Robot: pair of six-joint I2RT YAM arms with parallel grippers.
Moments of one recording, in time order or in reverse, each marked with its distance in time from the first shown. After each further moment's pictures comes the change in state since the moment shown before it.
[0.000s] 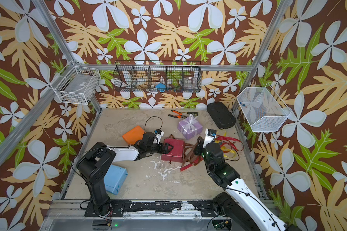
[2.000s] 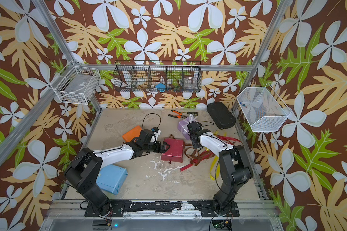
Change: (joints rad) left arm -0.002 -0.175 0.027 -0.266 -0.071 0.019; right arm -0.101 0.963 0.529 -0.545 0.343 -0.211
